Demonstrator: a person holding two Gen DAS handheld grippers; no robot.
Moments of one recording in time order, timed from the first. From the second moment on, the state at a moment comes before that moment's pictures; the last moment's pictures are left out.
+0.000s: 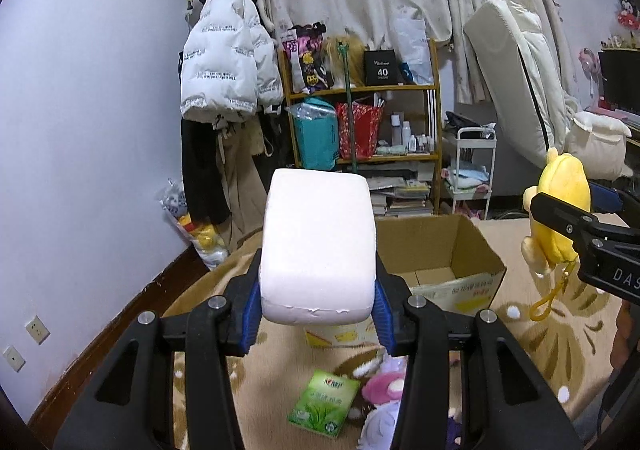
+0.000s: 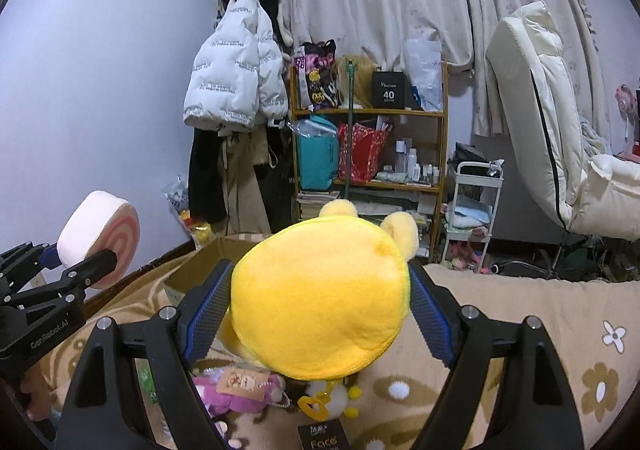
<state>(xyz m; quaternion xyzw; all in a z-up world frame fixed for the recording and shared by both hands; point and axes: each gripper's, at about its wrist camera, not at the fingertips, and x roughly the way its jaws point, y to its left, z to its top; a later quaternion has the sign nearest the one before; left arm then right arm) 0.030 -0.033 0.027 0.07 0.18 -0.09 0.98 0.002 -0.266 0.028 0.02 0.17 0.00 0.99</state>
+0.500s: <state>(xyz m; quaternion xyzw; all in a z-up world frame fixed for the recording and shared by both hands) 0.081 -0.042 0.042 0.07 0.18 -0.08 0.98 0.051 -0.261 0.039 0.02 0.16 0.01 0.99</state>
